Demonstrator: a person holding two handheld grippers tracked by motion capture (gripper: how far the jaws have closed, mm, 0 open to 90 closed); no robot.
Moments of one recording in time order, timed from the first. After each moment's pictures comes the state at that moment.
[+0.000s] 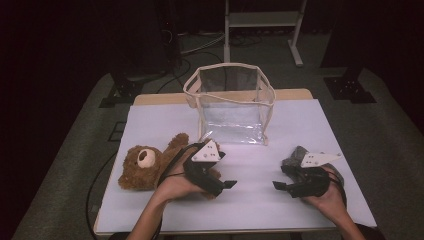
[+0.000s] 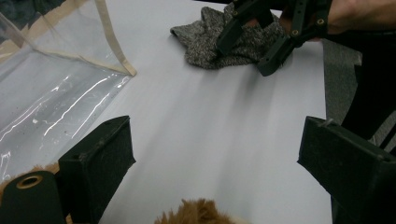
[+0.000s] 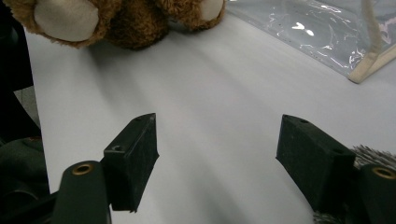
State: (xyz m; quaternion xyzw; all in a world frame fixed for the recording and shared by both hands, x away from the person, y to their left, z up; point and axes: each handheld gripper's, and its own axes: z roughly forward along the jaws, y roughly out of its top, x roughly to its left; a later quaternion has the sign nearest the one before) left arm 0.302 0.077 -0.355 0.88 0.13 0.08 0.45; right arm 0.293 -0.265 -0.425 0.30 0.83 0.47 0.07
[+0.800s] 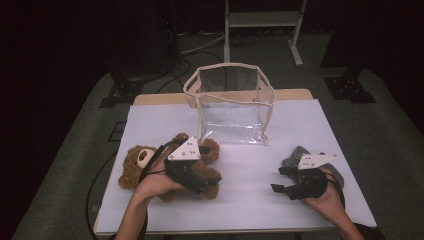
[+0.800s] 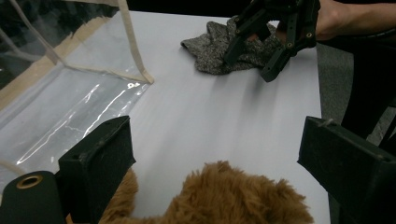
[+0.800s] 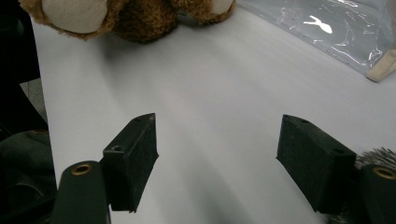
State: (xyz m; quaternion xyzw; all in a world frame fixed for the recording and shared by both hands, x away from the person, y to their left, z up) left arm 0.298 0.120 -0.331 0.87 0.11 0.11 0.47; right arm 0.291 -0.259 -0.427 0.29 0.83 0.46 0.06
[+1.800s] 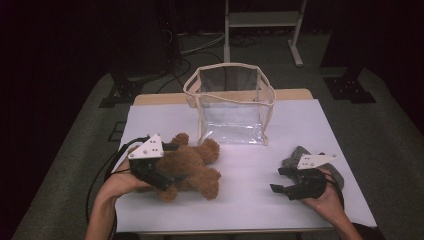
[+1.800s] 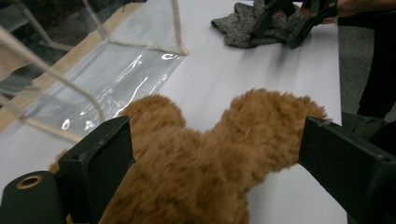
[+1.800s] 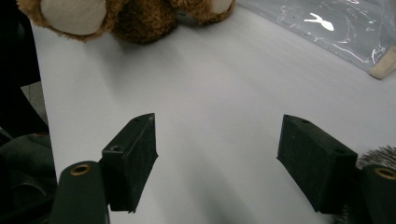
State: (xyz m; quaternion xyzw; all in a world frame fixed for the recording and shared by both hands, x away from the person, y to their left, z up) left arm 0.300 0.201 -0.323 0.87 0.13 0.14 0.46; right arm 0.290 -0.257 -0.428 0.30 0.83 0.47 0.06
